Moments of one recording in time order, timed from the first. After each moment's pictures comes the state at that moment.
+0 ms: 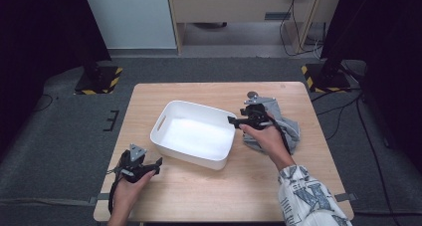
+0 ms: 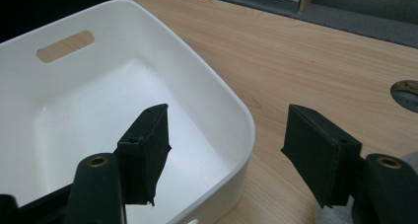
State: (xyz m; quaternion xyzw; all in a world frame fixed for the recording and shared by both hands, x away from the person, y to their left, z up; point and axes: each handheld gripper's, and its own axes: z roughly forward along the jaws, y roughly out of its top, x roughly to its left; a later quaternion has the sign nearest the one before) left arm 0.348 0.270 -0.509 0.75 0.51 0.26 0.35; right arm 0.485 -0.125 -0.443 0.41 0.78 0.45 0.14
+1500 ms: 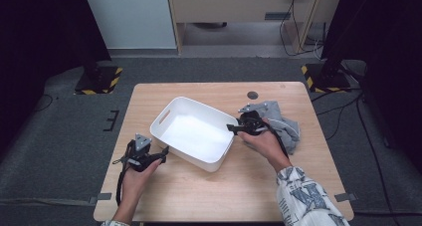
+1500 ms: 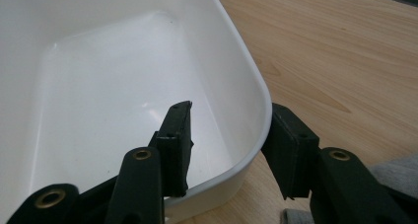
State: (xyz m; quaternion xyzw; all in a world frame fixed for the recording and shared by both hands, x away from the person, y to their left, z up) left arm 0.372 0.254 -0.497 0.73 0.50 0.26 0.38; right arm 0.480 -0.116 -0.469 0.38 0.82 0.41 0.13
